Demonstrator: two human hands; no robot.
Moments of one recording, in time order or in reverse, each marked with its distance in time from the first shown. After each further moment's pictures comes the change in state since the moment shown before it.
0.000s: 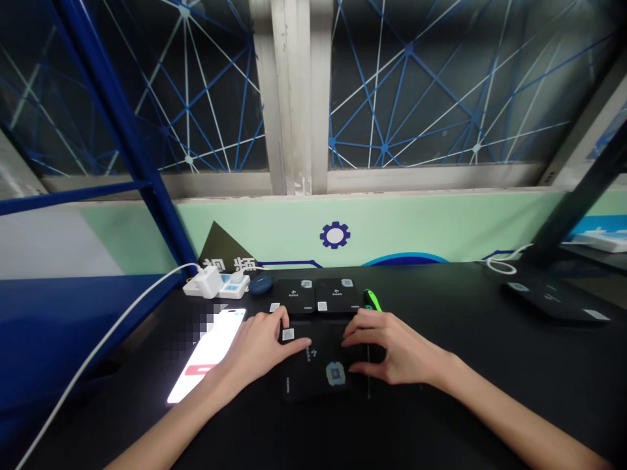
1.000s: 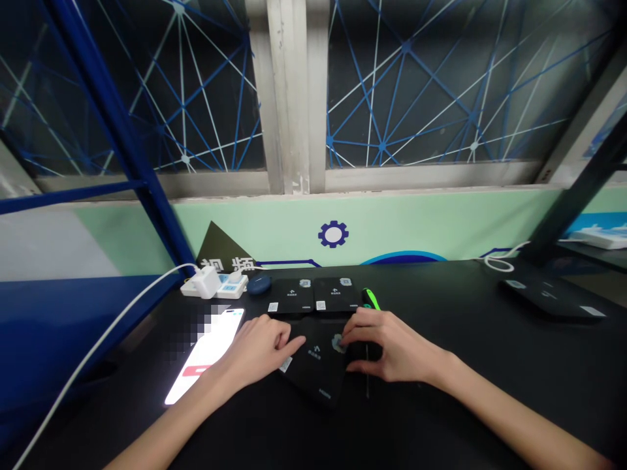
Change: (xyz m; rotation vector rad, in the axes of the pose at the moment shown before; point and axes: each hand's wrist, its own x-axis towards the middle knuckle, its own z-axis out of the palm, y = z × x) left_hand -0.001 -0.001 0.002 0.014 -0.042 0.143; right_hand -0.001 0.002 0.002 -0.037 -0.029 0.052
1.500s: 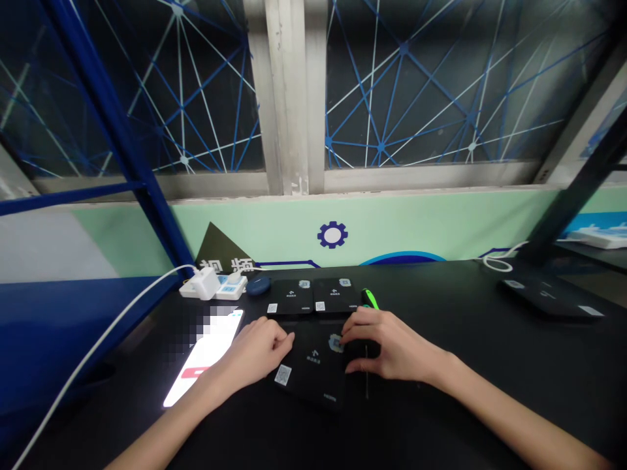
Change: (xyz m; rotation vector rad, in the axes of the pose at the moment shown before) left_hand -0.002 0.001 -0.001 -0.132 -0.111 -0.034; right_hand 0.000 0.000 -0.002 -0.004 0.003 0.046
